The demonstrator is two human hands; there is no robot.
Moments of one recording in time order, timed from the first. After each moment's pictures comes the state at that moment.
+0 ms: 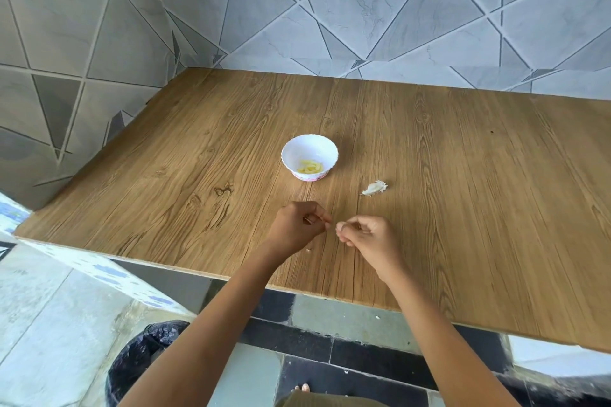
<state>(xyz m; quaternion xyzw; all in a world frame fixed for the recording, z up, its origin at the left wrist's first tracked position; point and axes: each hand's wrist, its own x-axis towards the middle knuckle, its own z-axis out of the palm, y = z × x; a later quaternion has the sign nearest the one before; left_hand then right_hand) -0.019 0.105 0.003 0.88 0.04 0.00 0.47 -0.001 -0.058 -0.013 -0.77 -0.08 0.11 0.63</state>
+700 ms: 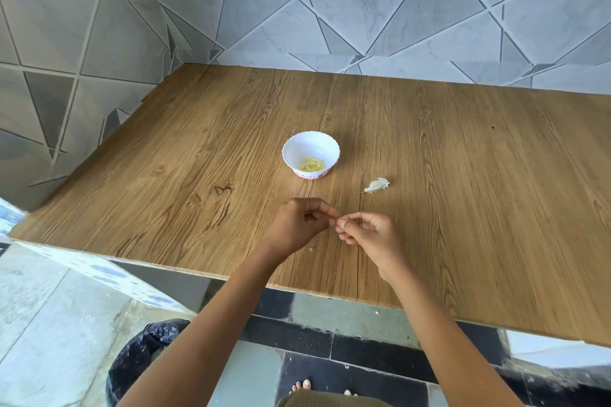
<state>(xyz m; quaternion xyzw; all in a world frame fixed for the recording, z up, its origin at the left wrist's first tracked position) -0.018 0.111 0.004 0.84 0.00 -0.02 0.54 -0.003 -0.054 -0.008 -0.72 -0.04 0.13 0.68</state>
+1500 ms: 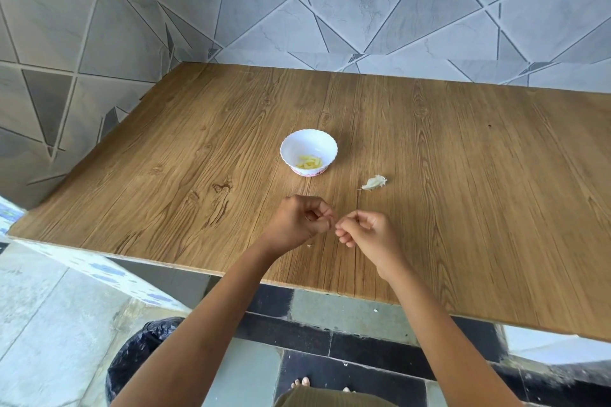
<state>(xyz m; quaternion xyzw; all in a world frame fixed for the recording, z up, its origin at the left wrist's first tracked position) -0.018 0.112 0.005 0.85 -0.06 -0.01 0.53 -0.008 -0.055 -0.003 -0.75 -0.05 0.14 0.65</state>
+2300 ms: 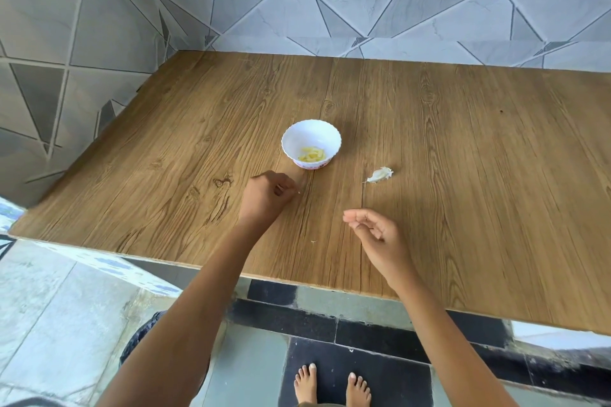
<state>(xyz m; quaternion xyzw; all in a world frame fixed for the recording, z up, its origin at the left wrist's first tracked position) 0.006 0.159 -0.008 0.93 0.07 0.12 0.35 -0.016 -0.063 -0.027 -0.77 -0.12 0.07 0.62</state>
